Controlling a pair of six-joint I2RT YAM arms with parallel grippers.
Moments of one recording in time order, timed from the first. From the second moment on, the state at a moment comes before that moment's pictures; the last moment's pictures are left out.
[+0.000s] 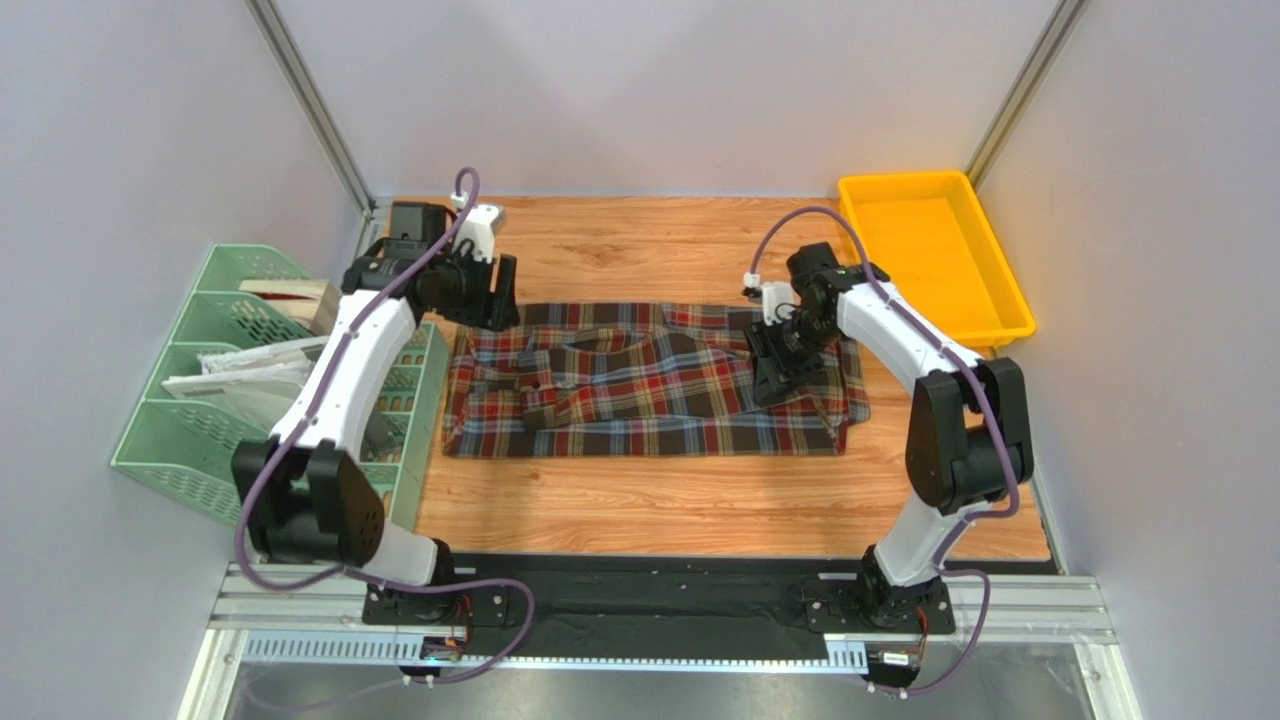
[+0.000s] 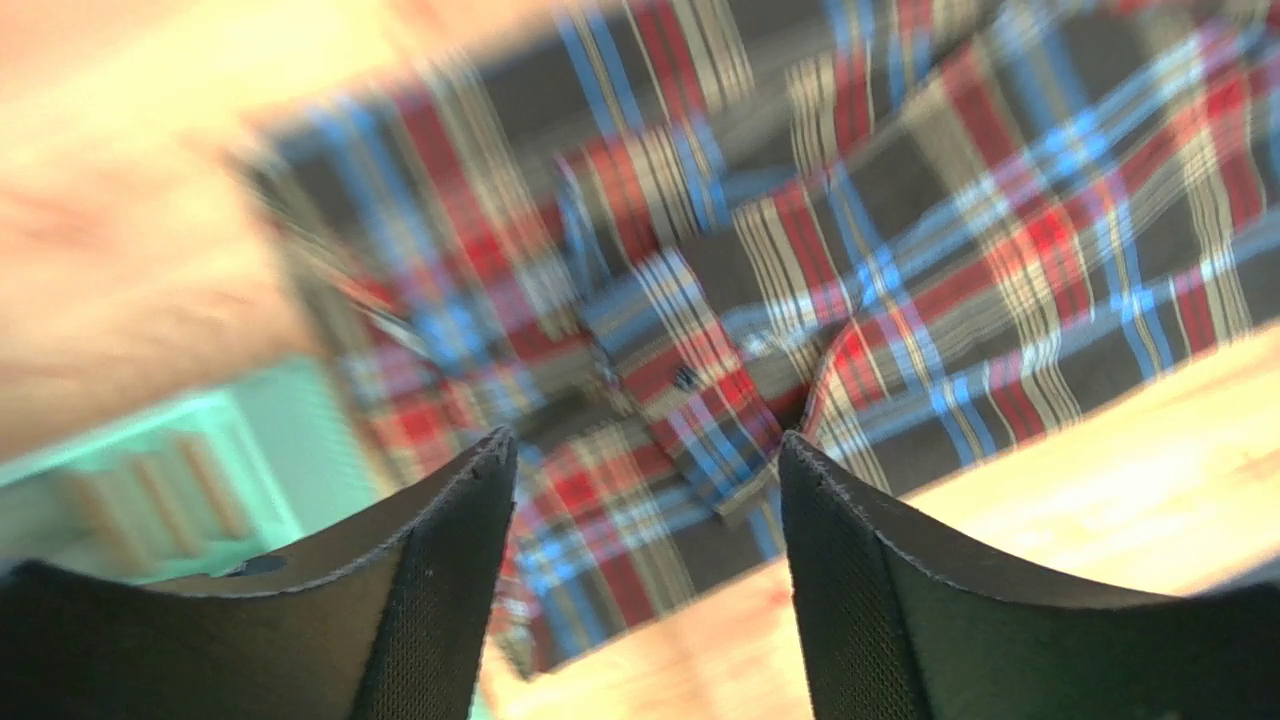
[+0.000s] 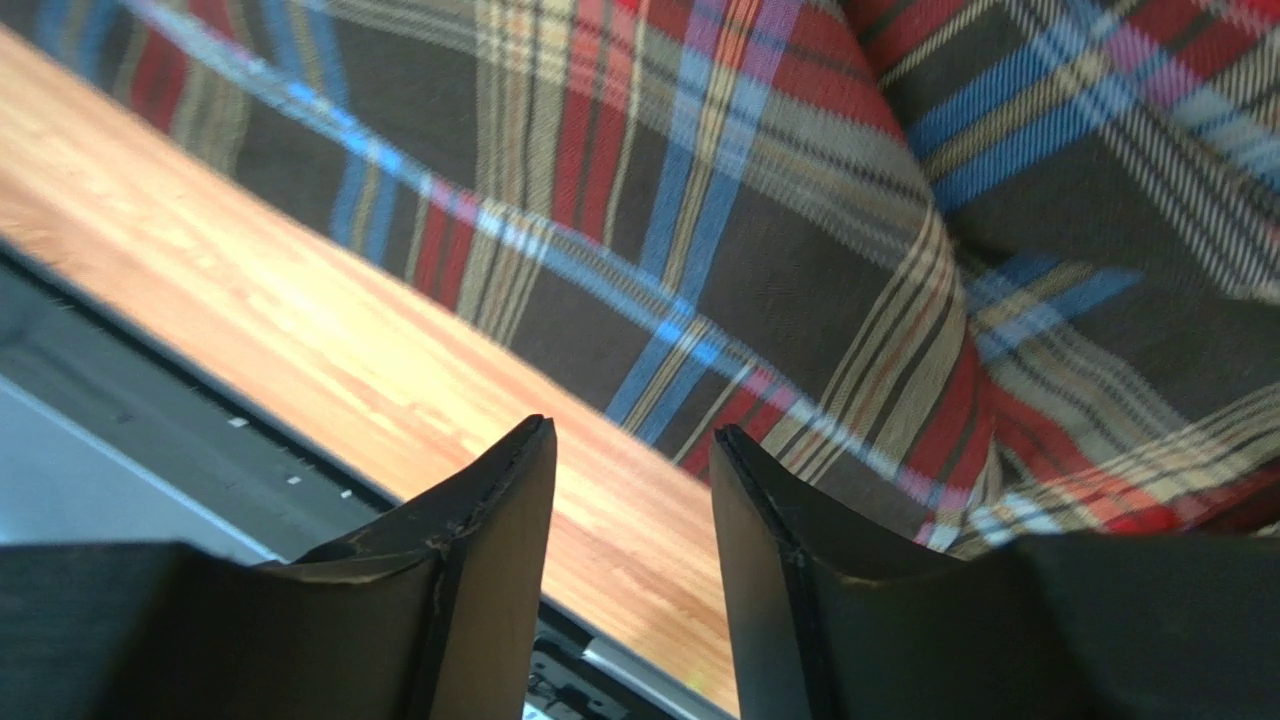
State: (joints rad) left arm -0.09 1.49 1.35 -0.78 0.32 0.13; right arm 0.25 1.71 1.30 -0.96 -0.40 -0.15
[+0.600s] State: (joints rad) left arm -0.10 1.21 1.28 -0.74 0.27 0.29; right arm 0.33 2.34 1.98 -1.16 -0.08 -0.28
